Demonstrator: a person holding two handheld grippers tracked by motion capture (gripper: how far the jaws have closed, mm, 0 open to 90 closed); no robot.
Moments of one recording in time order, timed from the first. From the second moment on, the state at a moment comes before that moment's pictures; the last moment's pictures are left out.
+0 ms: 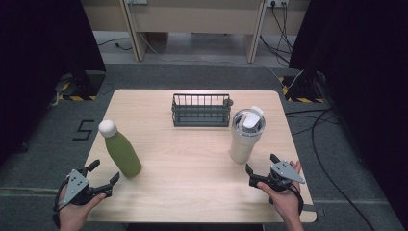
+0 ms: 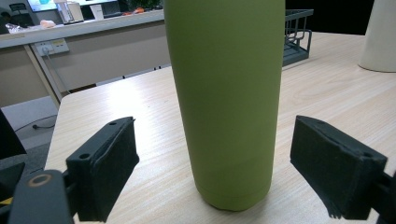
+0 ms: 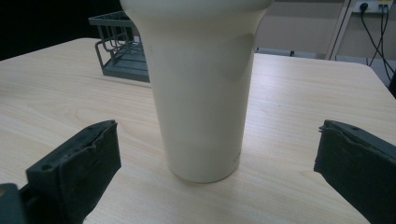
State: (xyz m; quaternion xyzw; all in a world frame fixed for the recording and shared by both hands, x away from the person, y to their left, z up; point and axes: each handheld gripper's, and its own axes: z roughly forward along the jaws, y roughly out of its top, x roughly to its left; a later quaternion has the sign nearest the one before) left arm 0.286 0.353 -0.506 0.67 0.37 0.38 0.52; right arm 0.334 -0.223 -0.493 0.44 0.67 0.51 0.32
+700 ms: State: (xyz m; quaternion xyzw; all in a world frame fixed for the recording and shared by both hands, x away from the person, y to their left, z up) left arm 0.286 0.351 -0.506 0.67 0.38 0.38 0.52; right arm 0.363 -0.203 -0.484 0.43 0.67 0.51 0.33
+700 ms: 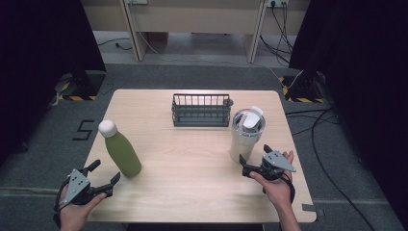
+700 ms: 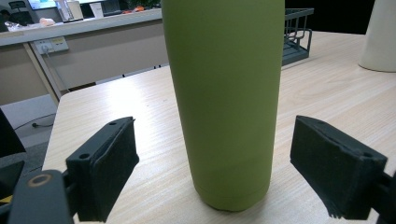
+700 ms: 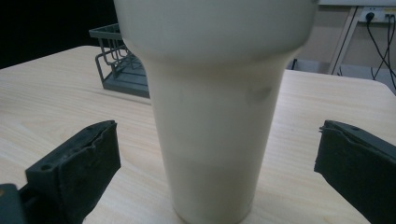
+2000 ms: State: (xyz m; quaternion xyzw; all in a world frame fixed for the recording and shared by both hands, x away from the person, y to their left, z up) left arm 0.286 0.350 -0.506 0.67 0.38 0.37 0.52; right arm 0.415 -0.180 -0.486 0.42 0.66 0.52 0.34
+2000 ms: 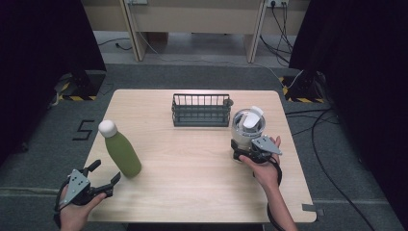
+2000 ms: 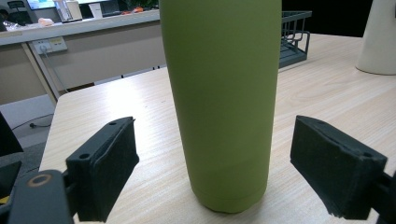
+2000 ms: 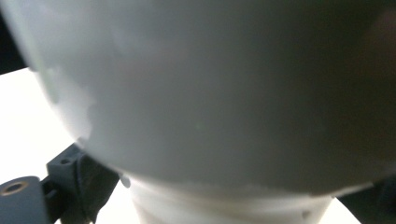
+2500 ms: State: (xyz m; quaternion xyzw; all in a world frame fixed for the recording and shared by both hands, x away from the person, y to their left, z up) left arm 0.286 0.350 -0.506 0.66 0.38 0.37 0.53; right arm 0.417 -0.180 -0.484 0.42 0.67 0.52 0.34
